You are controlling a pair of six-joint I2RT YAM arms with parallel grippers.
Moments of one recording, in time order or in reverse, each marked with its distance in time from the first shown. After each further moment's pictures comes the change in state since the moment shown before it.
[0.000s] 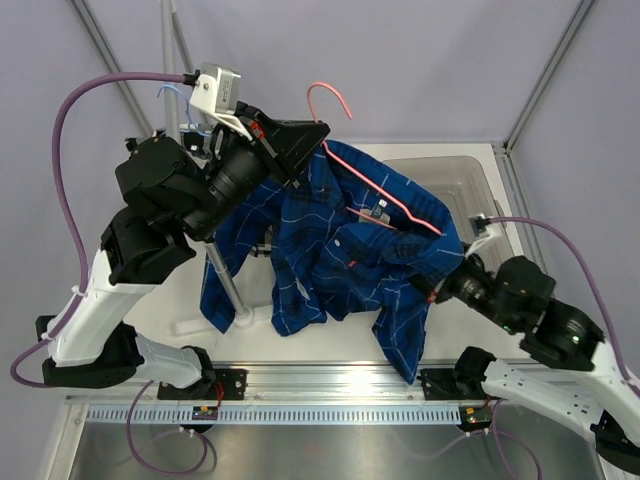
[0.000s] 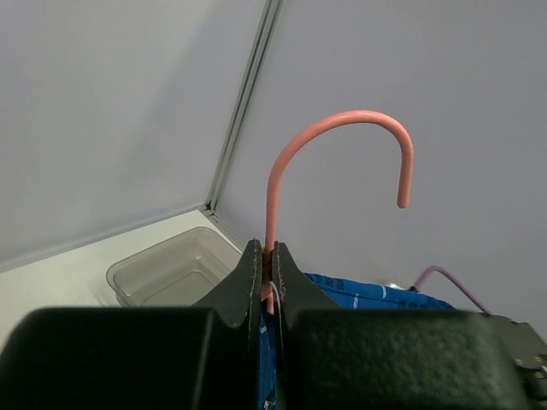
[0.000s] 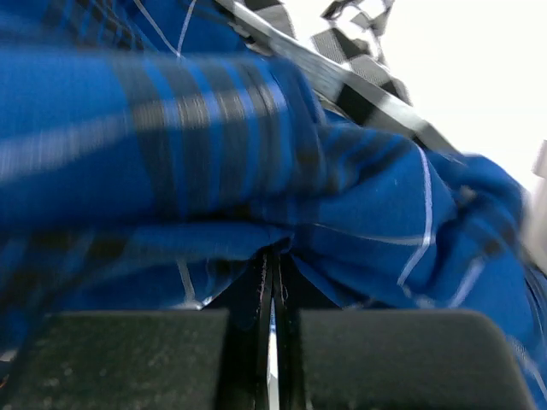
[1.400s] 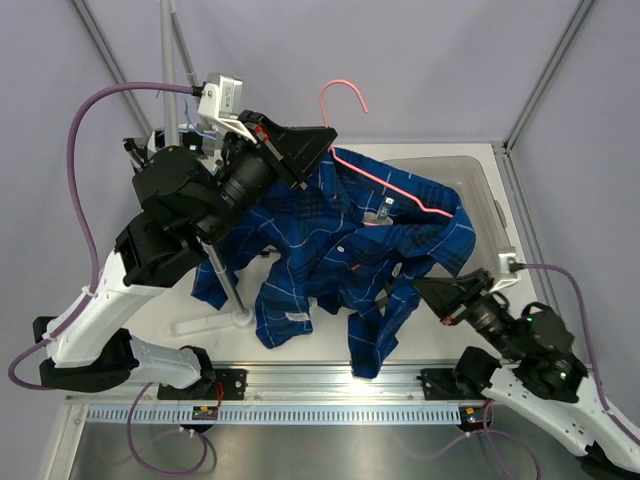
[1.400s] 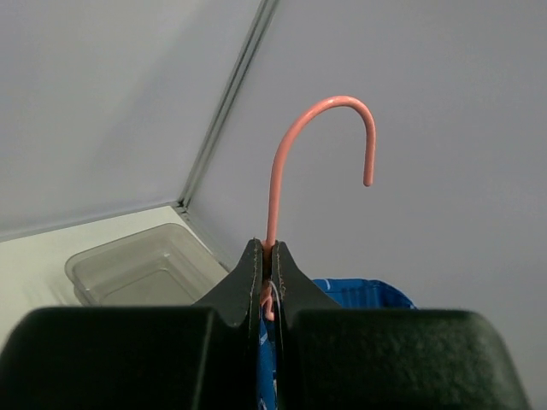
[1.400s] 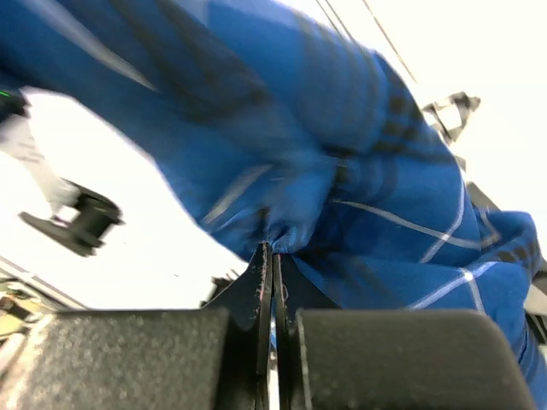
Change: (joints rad) left arm 0.006 -0.040 -0.142 0.114 -0.008 -0.121; right arm 0.000 -0.431 -0.422 0.422 -0.037 -0.068
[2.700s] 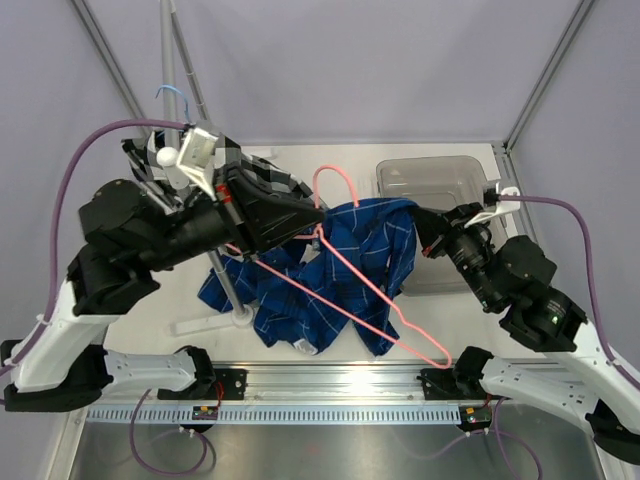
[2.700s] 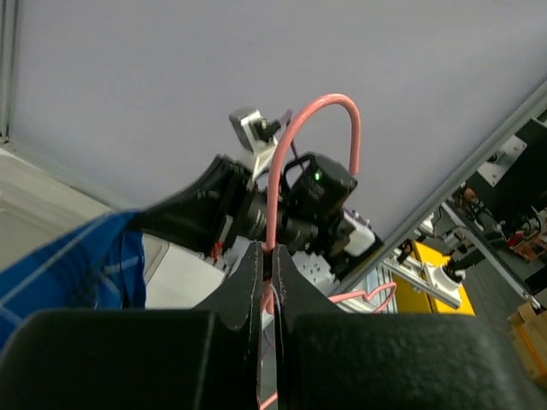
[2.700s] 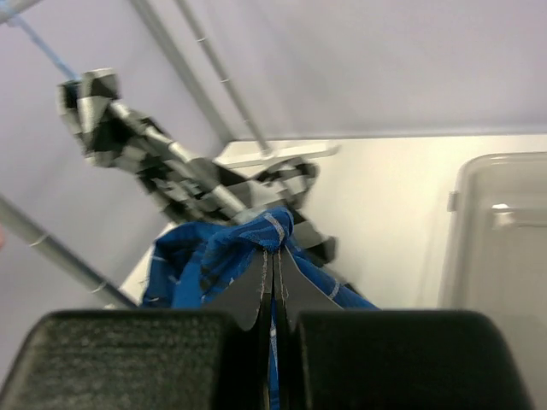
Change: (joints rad) left arm -0.013 -0.182 -0.162 -0.061 0.481 -0.153; right arm 0.000 0.583 0.437 -0.013 0.319 -0.321
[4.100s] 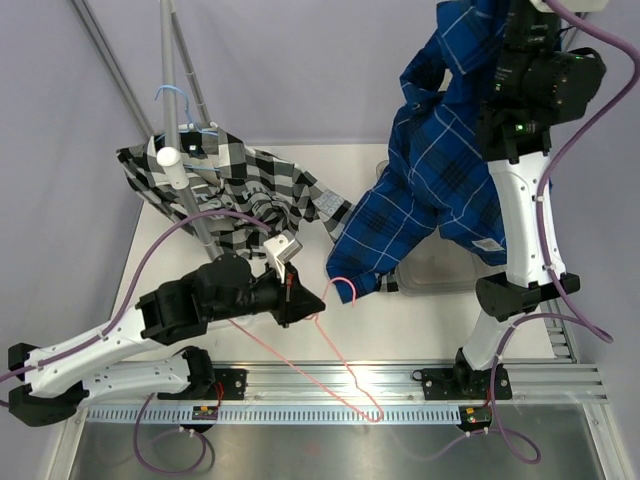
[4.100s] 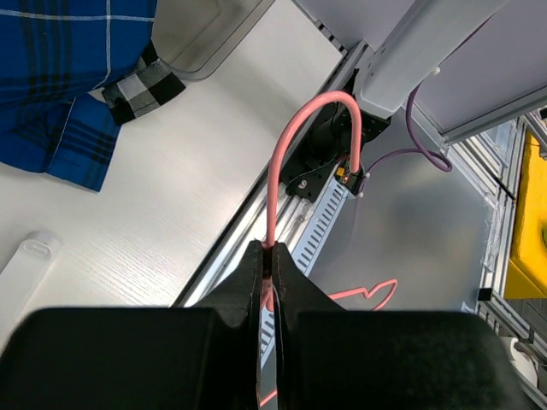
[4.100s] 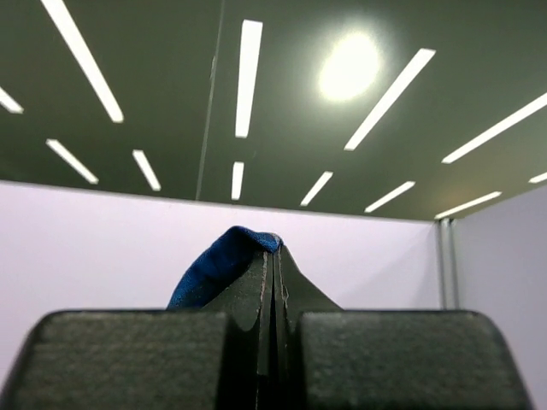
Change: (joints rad) left arm -0.063 -0.287 -0.777 -0.082 -0.076 0.018; right arm -0.631 1.108 1.476 0.747 -0.319 -0.824
